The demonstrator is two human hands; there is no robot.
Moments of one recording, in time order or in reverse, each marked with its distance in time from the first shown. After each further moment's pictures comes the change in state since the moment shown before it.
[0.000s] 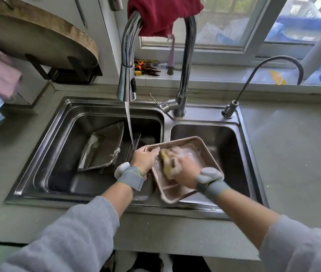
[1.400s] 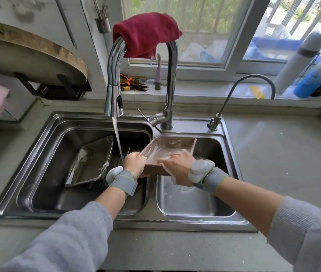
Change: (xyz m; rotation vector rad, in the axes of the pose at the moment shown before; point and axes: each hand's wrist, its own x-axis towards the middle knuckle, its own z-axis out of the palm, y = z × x) left_hand 0.002 0.032 0.010 0.027 -0.021 -0.036; right_hand 0.007 -0.005 -0.061 -0.673 -0.096 -0.281
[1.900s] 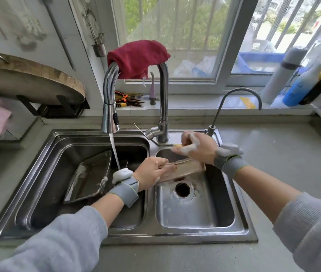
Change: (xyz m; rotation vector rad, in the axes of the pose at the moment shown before) left_hand -0.031 0.033 0.017 0.481 -0.488 0.731; right_hand -0.019 0.074 -0.044 0.577 0.235 0.431
